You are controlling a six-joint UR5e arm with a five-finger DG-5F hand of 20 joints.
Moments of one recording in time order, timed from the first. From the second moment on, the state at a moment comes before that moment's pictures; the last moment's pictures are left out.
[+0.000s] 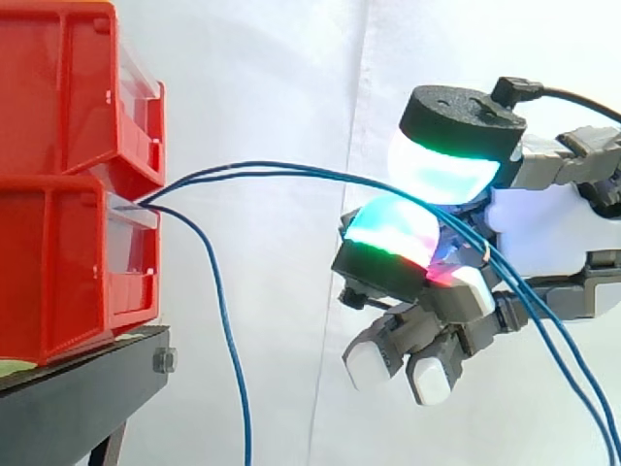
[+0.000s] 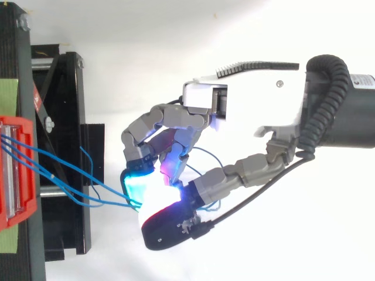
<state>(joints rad) 0.12 -2.21 -1.24 -2.87 -1.41 -0.22</state>
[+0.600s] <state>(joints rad) 0.12 -2.21 -1.24 -2.86 -1.41 -0.22</state>
